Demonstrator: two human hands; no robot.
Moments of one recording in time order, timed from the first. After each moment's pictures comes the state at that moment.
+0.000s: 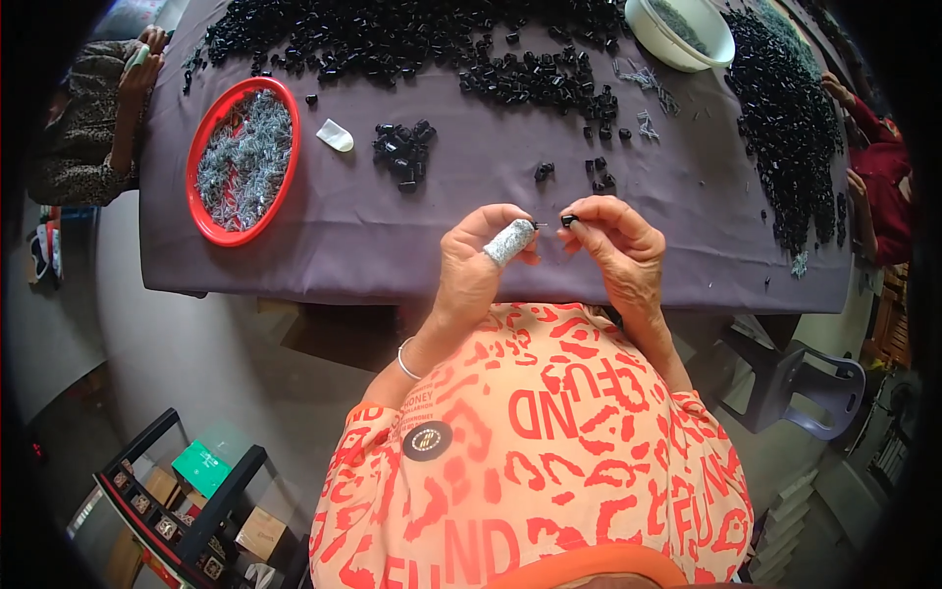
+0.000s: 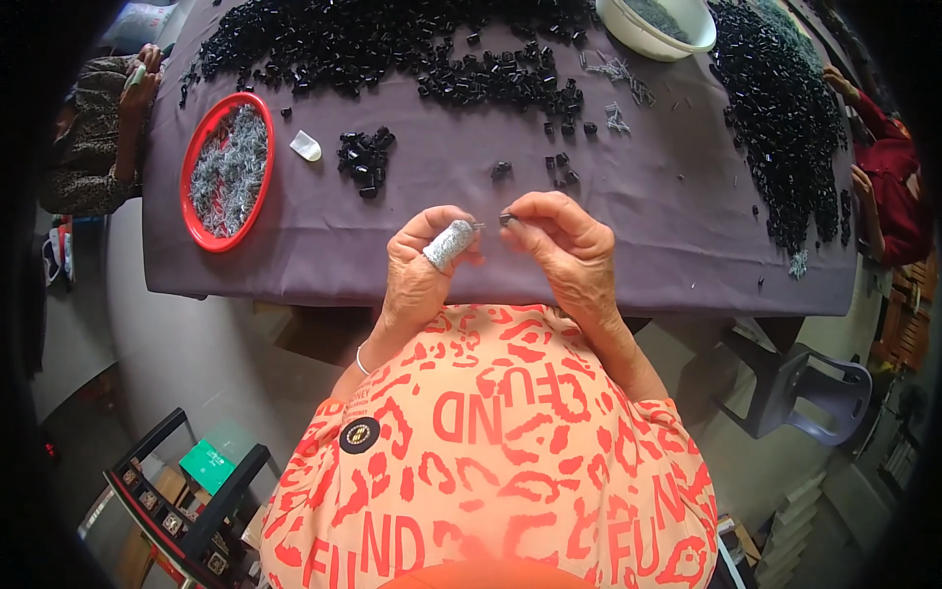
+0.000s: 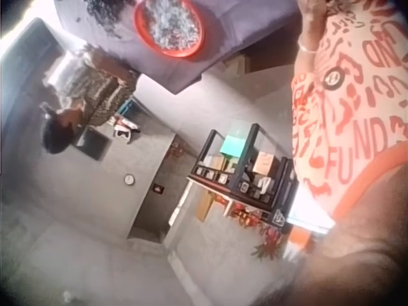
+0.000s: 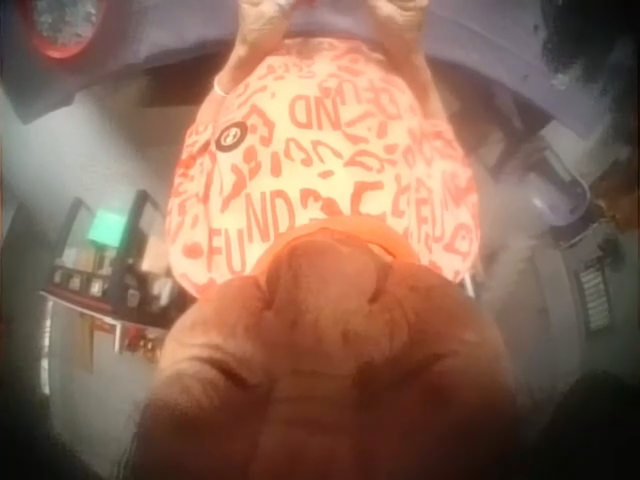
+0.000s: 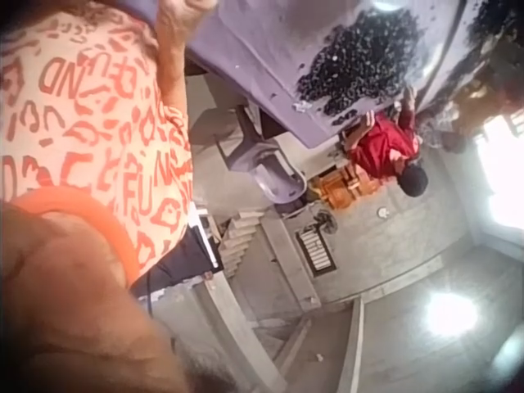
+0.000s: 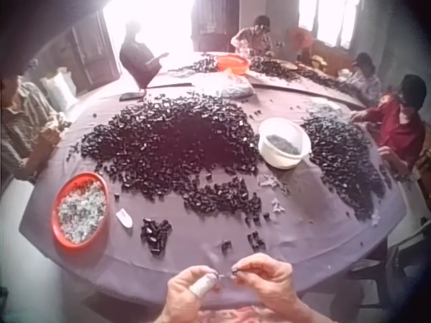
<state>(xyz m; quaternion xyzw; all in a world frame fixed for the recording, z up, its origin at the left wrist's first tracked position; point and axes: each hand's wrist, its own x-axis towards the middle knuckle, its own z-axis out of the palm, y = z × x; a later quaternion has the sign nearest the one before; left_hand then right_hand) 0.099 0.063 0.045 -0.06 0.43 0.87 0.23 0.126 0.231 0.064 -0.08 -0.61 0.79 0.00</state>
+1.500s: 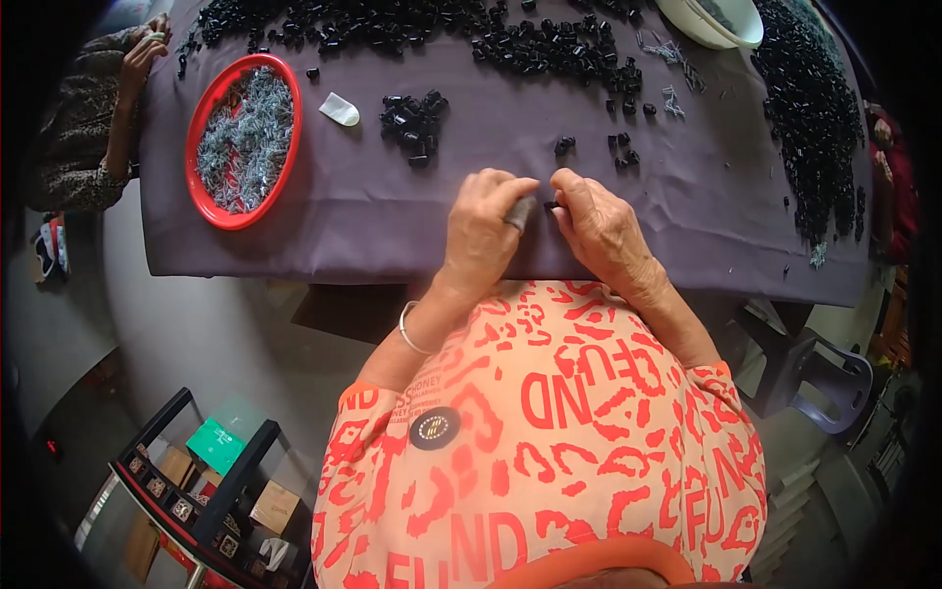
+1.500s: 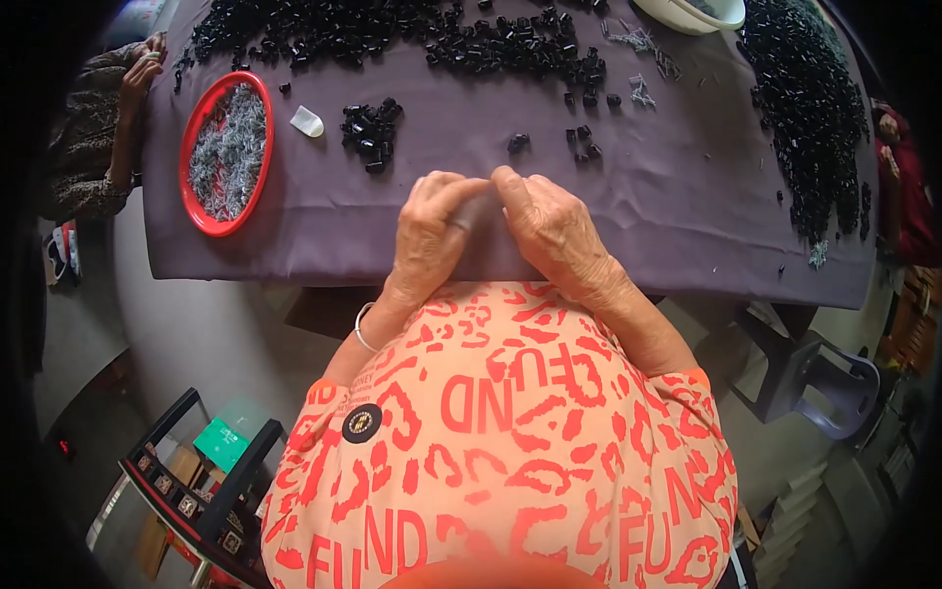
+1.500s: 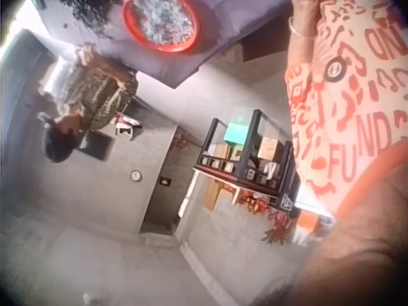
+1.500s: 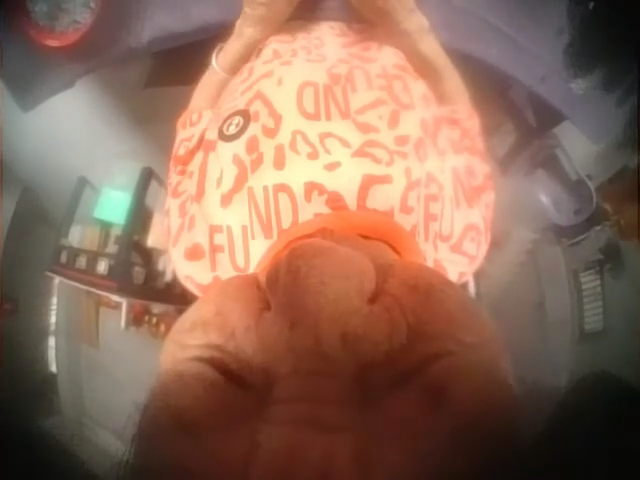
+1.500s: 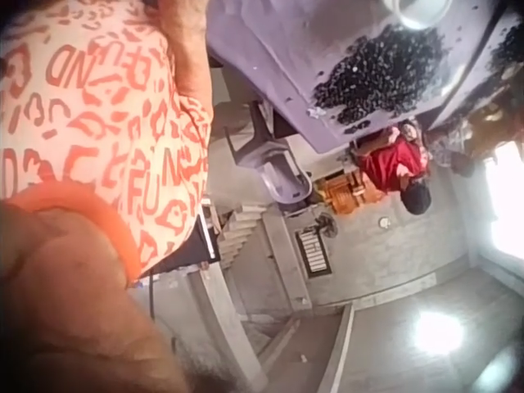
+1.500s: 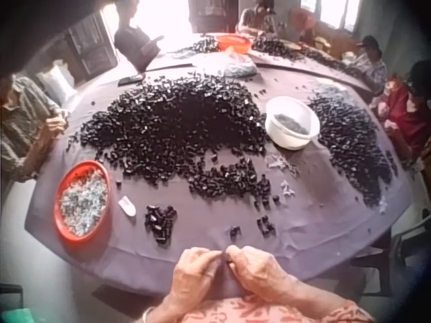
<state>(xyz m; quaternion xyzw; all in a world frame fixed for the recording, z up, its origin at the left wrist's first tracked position) 0.076 0.052 0.021 0.22 0.87 0.43 -0.06 0.106 0.221 0.035 0.17 -0.93 0.32 0.06</state>
